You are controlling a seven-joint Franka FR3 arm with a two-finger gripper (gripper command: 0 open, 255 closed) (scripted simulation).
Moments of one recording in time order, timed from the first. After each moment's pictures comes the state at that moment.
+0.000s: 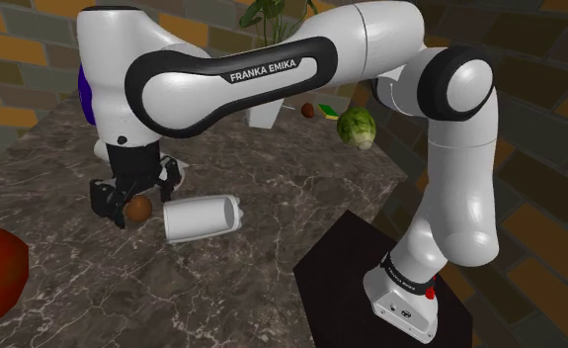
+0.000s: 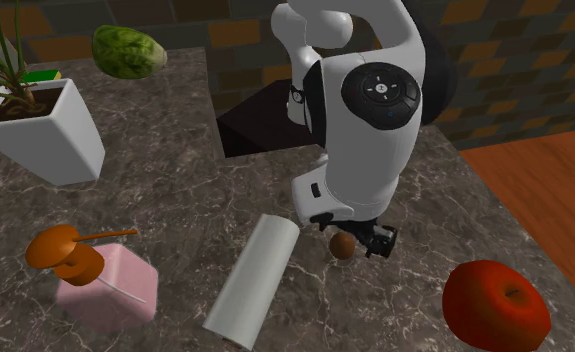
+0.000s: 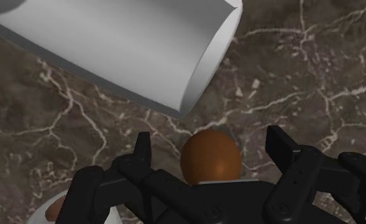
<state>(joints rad) 0.32 0.52 0.50 -1.52 -0.16 1.90 0.74</state>
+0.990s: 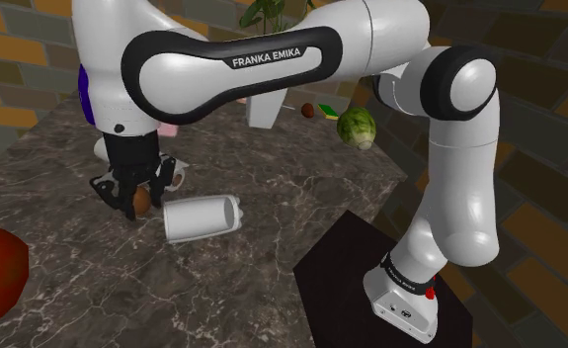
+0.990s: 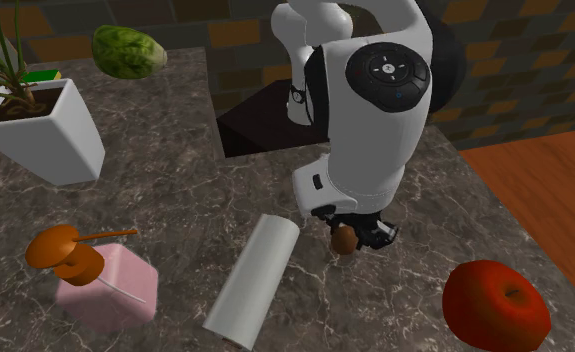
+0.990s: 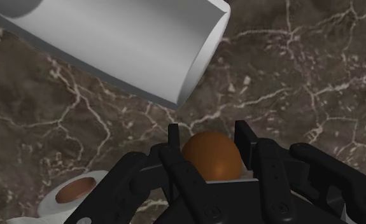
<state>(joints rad) 0.32 0.51 0.50 -1.48 -0.16 1.86 0.74</state>
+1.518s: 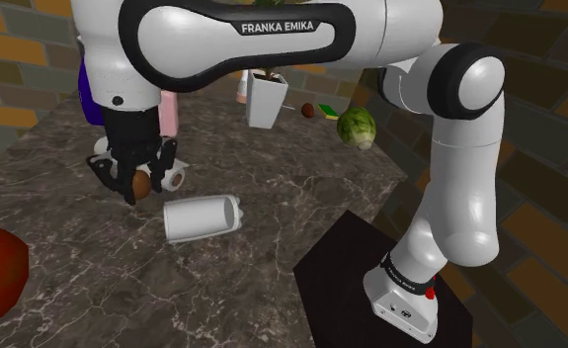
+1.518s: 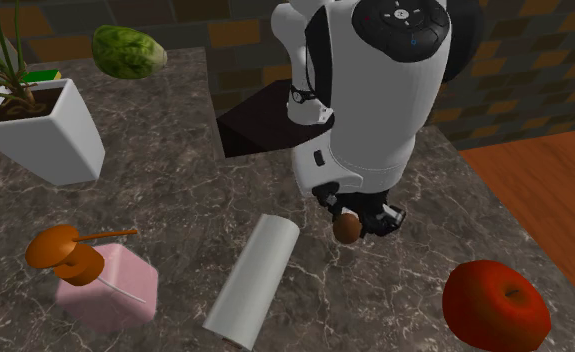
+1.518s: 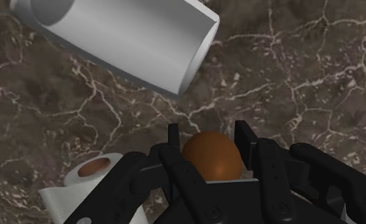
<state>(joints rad) 0.32 0.49 0.51 -1.42 -0.14 1.77 0.73</state>
